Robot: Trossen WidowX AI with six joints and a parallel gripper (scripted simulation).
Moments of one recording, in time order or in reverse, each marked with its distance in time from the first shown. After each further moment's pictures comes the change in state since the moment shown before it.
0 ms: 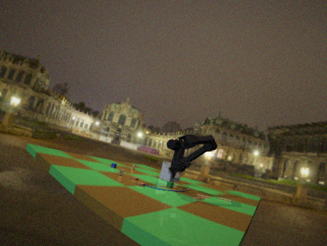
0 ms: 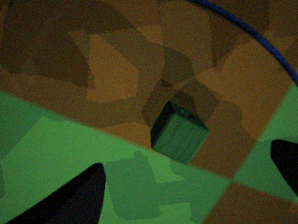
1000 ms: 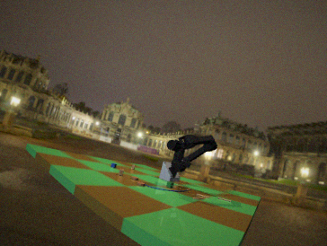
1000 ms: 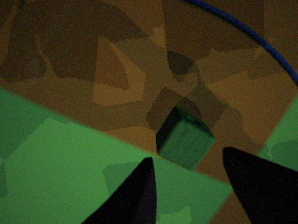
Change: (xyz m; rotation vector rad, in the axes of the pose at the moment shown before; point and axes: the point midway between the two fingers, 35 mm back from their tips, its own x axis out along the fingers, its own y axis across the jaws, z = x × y) arm 0.001 0.003 0.004 -0.029 -0.012 0.009
